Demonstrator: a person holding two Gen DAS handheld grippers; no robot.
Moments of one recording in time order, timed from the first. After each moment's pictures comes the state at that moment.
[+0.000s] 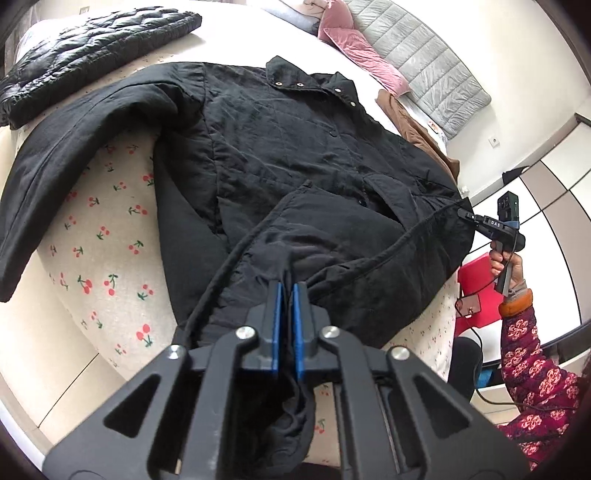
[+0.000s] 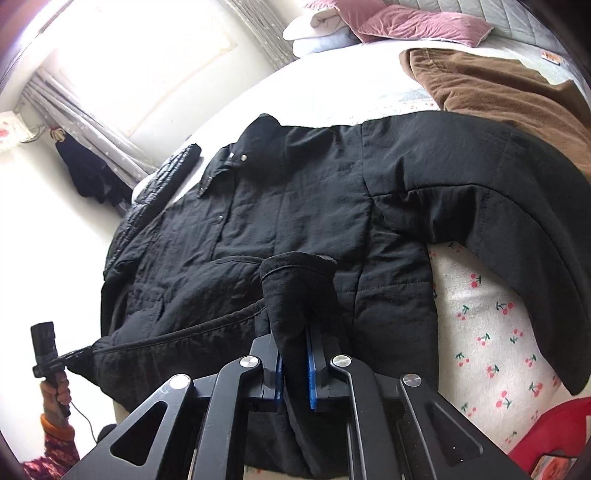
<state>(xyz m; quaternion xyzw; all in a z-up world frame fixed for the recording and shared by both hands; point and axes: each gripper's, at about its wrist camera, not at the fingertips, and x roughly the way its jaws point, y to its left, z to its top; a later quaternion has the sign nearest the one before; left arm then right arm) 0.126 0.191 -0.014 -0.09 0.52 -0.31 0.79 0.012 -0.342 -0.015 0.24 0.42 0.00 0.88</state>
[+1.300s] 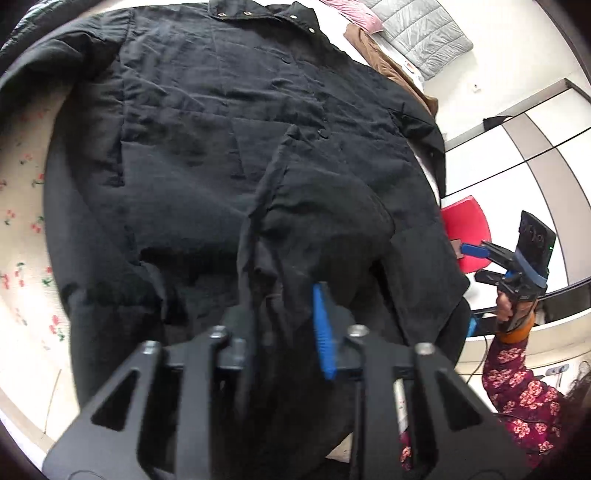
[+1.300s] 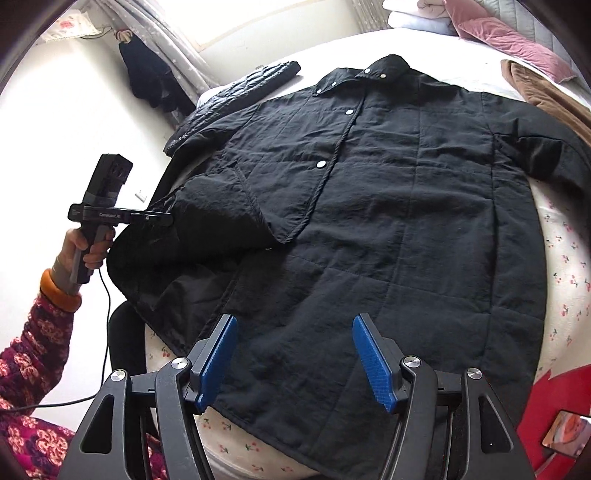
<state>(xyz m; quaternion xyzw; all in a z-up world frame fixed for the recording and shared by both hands) 0.122 0.147 -0.057 -0.05 0.60 -0.39 0.70 -0.075 -0.158 -0.025 0.12 0.50 0.11 0.85</state>
